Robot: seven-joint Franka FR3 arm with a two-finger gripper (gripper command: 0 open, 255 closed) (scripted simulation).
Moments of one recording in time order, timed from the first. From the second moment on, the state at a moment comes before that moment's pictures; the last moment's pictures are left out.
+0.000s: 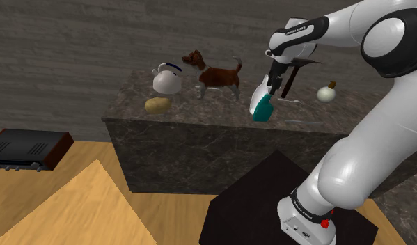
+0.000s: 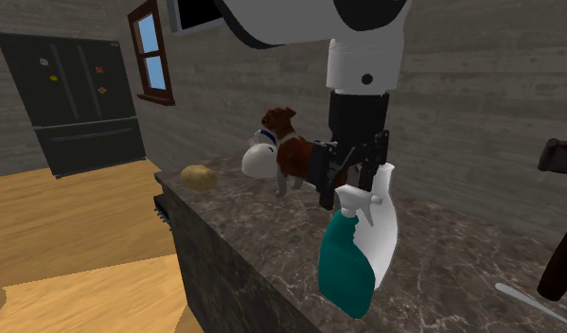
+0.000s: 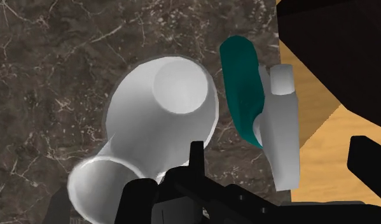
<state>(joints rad) 0.14 -0.01 -0.72 -2.10 0.00 2.09 -1.37</state>
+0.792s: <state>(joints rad) 0.14 -0.02 -0.72 -2.10 0.00 2.12 -1.38</state>
